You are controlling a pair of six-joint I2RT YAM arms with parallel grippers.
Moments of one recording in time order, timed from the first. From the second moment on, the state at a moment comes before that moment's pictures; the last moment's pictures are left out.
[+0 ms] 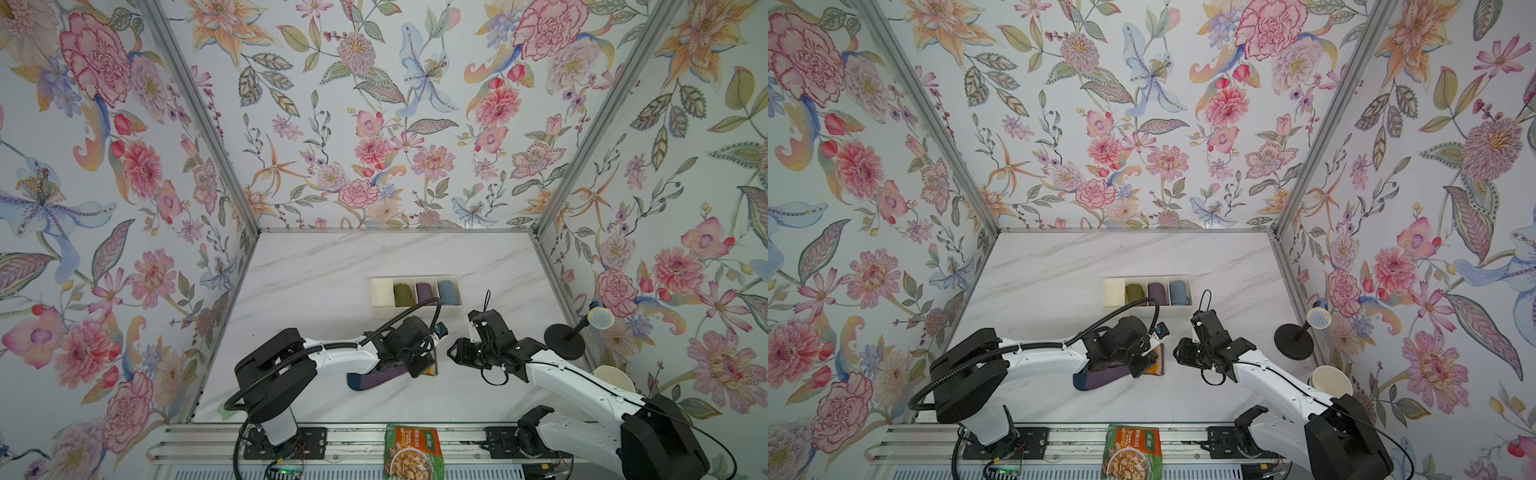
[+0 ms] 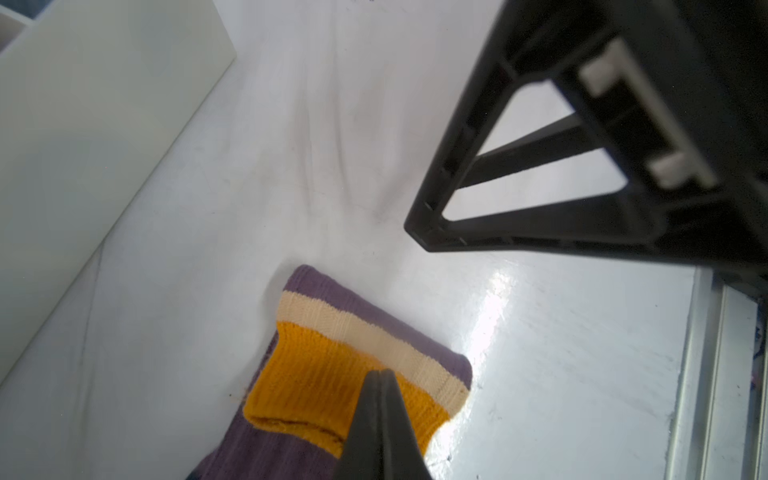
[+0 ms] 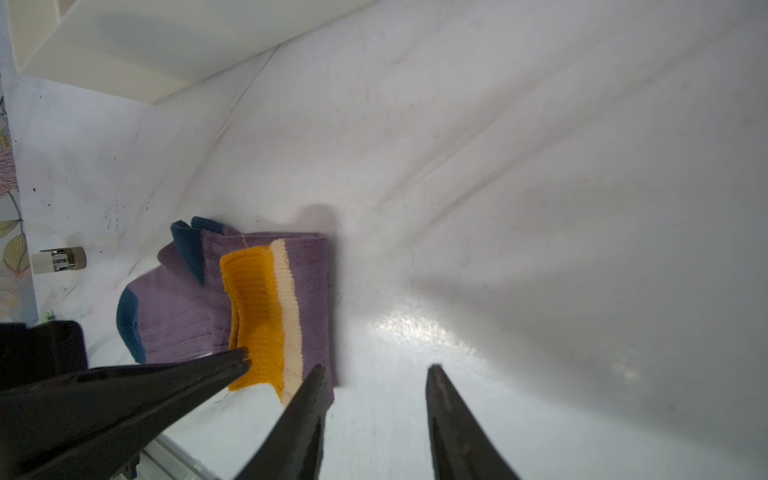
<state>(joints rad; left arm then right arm) -1.05 1.71 0.92 -0.08 0.12 0.00 0.55 1.11 0.51 -0.41 -0.22 0.67</state>
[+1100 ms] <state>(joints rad) -1.03 1.71 0.93 -0.14 0.09 -0.01 0.63 1.22 0.51 -0.33 -0.24 0.70</state>
